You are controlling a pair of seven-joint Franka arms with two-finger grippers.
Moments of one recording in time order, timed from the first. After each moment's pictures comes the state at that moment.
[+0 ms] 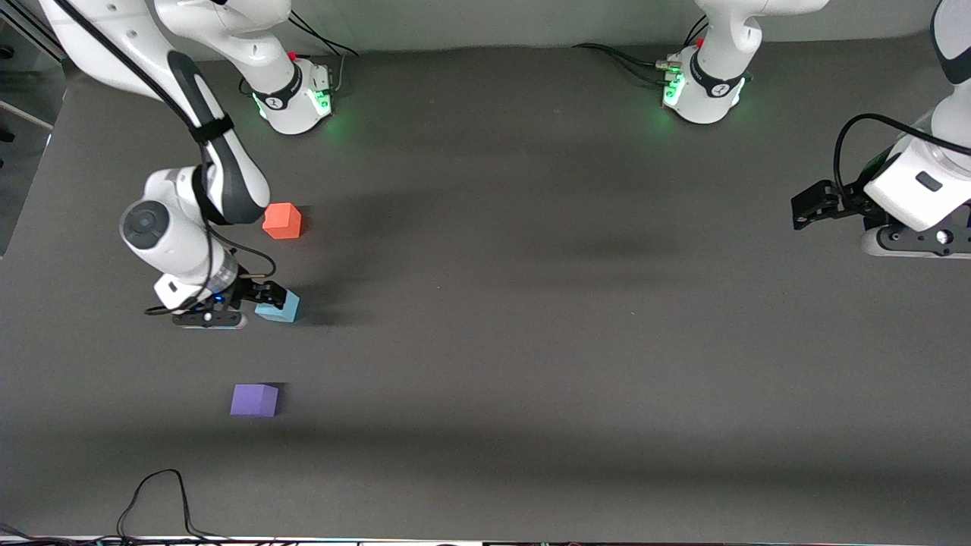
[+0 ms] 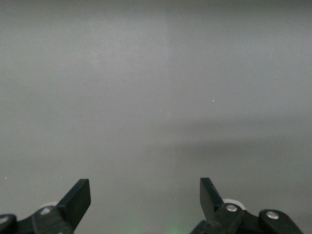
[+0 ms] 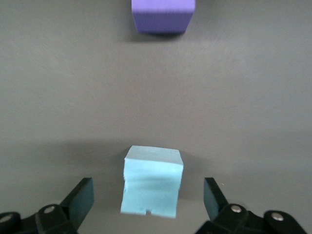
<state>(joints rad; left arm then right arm) -0.09 0.04 -0.02 -1.57 0.01 1.55 -0.06 0.13 0.20 -0.07 -2.23 -0.03 2.50 0.13</state>
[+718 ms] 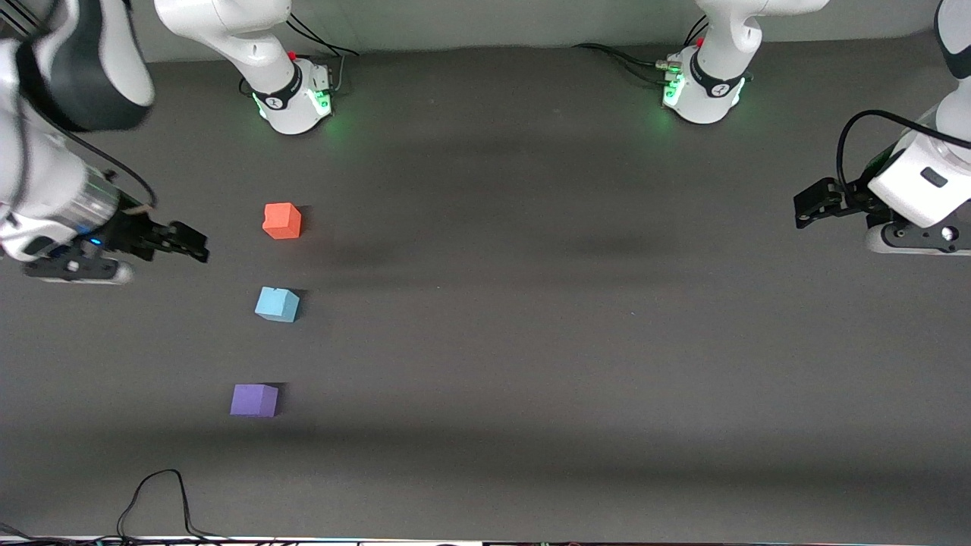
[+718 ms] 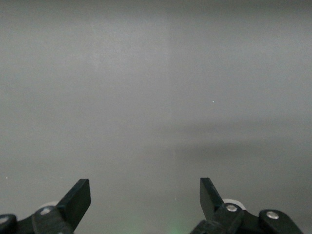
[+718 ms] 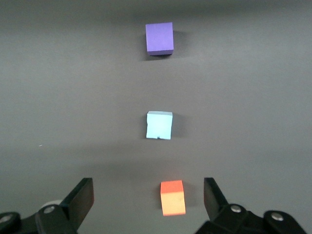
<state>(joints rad) -0.09 0.03 -0.02 -1.57 0.01 1.56 -0.06 0.09 -0.04 -0.07 -1.81 0.03 1.78 0.12</state>
